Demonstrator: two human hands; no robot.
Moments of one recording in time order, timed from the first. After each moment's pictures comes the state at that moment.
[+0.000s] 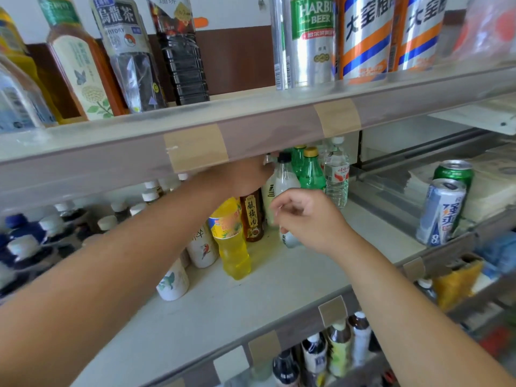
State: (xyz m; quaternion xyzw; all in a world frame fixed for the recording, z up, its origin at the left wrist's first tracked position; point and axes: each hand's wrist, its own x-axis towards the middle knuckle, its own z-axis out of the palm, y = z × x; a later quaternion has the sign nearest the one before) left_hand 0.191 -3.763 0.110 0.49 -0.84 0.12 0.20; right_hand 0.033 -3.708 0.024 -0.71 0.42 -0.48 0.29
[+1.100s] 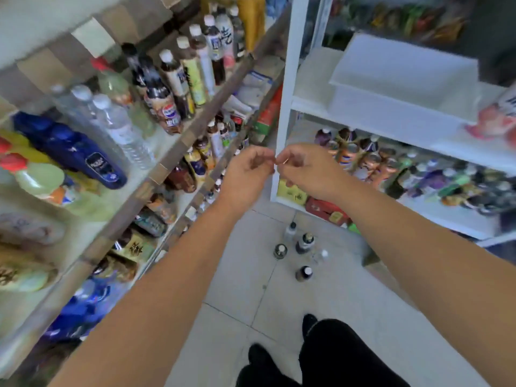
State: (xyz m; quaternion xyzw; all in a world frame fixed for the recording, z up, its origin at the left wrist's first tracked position) left_hand 0.229 -3.318 -0.282 0.29 -0.67 -0.64 0.25; right_hand 0.103 -3.217 -0.257 -0.45 0.77 -0.37 0.25
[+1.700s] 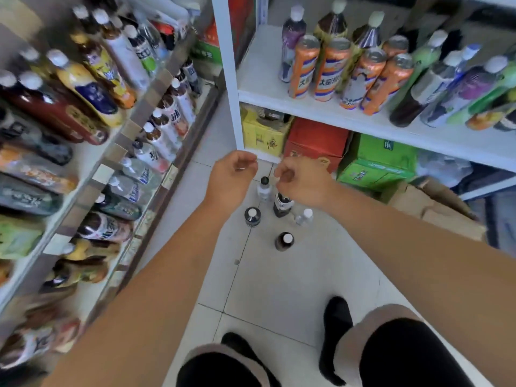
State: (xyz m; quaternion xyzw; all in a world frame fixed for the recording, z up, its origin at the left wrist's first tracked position) left_hand 0.134 -3.257 -0.620 0.38 -0.69 -0.59 0.18; right_hand 0.011 -3.129 -0.608 -0.39 0.83 -0.27 0.30
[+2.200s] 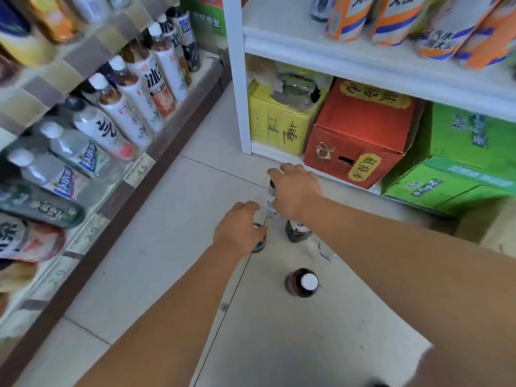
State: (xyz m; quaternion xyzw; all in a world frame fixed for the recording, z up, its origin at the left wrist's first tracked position) left_hand 0.104 -3.274 -0.955 0.39 -0.86 -0.33 -0.09; right_hand -0.044 -3.217 -0.912 -0.49 0.85 0.06 0.19
